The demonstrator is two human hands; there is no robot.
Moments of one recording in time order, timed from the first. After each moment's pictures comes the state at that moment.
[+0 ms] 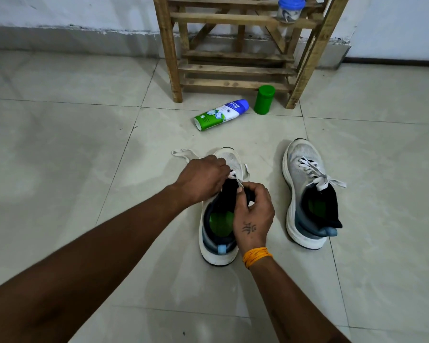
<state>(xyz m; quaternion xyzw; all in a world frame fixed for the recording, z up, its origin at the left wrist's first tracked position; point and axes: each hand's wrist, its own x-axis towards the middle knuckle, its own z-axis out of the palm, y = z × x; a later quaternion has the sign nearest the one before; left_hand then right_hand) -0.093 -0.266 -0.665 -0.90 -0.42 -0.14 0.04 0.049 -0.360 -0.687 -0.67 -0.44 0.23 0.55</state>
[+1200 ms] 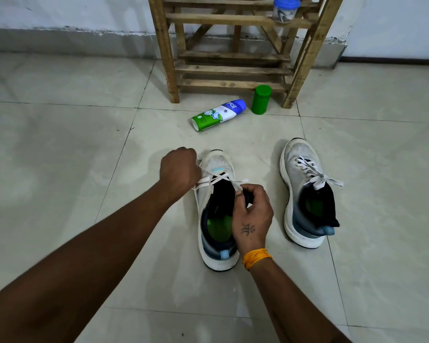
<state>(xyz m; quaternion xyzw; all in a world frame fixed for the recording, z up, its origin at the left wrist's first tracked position) -0.108 -0.250 -0.653 -0.72 -0.70 -0.02 -0.03 0.051 -0.363 -0.684 -0.68 -0.44 0.24 0.53</state>
